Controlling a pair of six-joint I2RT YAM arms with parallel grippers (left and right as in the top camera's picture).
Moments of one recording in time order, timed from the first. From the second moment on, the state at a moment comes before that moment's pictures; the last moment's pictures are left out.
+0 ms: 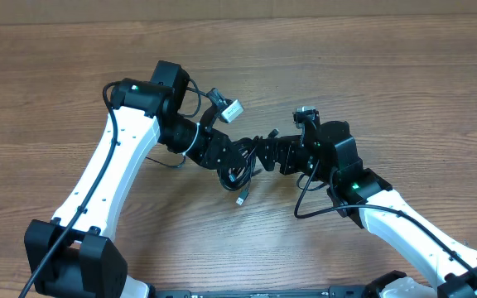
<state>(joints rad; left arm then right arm) -0.27 1.67 1.47 -1.35 0.96 0.38 0.45 1.36 0.66 0.15 -0.36 0.54</state>
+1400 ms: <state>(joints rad) -0.14 1.68 1.47 -1.08 0.93 0.12 0.10 1.44 0.67 -0.25 -0.19 0.63</state>
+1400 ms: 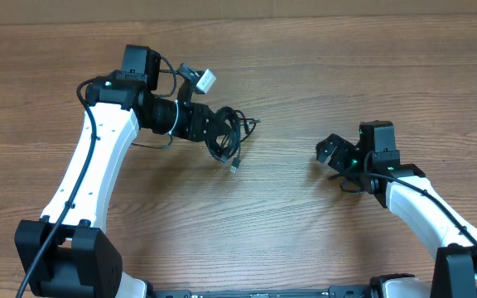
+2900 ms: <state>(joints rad) -0.14 1.68 1.47 -1.19 0.59 -1.48 0.46 1.41 0.66 0.09 -0.83 0.35</state>
